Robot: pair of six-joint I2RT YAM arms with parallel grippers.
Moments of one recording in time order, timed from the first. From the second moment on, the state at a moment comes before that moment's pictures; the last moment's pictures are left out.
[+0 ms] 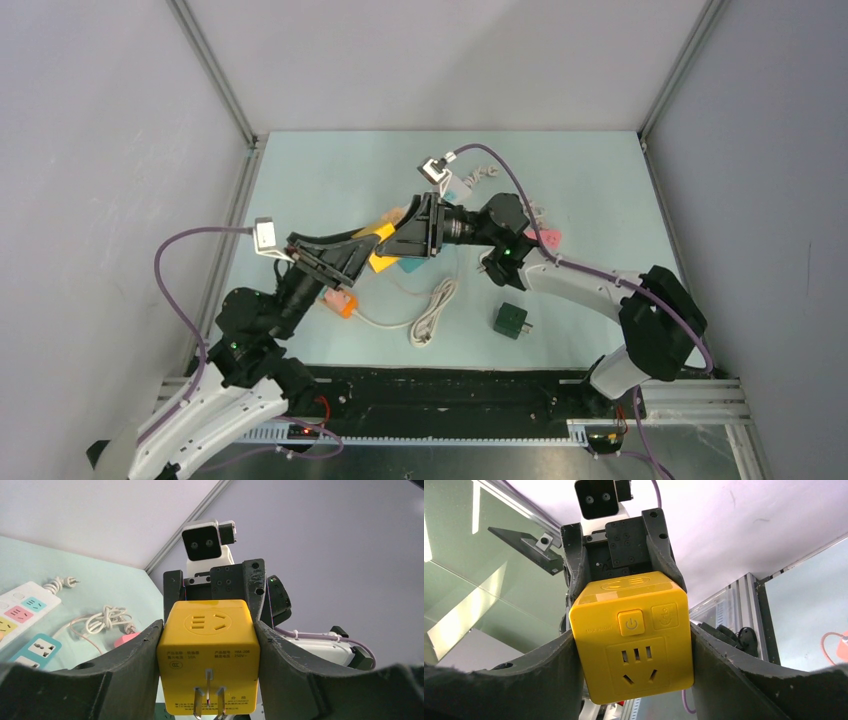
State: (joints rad) left arm -0.79 0.42 0.58 0.18 -0.13 -0.78; right arm 0.84 1.54 1.04 0.90 -0.77 1.22
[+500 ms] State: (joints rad) left arm -0.79 0.44 0.62 0.04 -0.25 -0.75; right arm 0.76 1.50 1.03 0.66 -0.77 1.09
